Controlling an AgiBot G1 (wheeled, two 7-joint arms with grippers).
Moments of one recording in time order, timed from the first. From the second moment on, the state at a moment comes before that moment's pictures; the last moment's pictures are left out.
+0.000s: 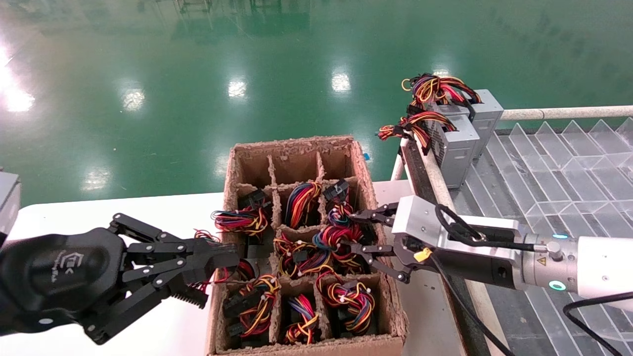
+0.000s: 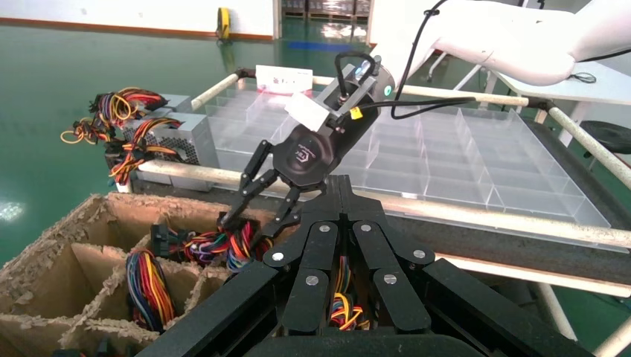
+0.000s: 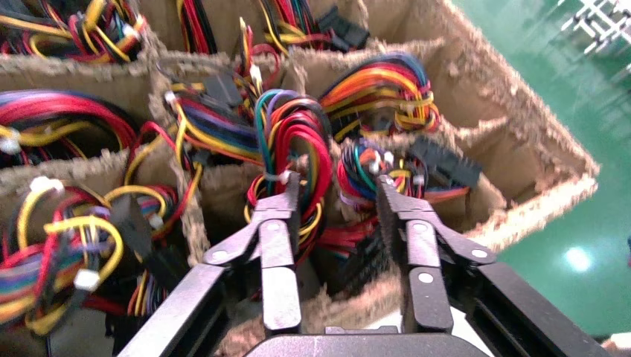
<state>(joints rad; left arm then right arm) -1.10 0.55 0.43 -1.24 0.62 1.42 -0.10 1.17 -0.77 -0.46 1.36 -1.40 -1.09 0.17</state>
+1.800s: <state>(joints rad) -1.10 0.55 0.43 -1.24 0.62 1.42 -0.10 1.18 -0.70 -0.29 1.36 -1.06 -1.14 0.25</state>
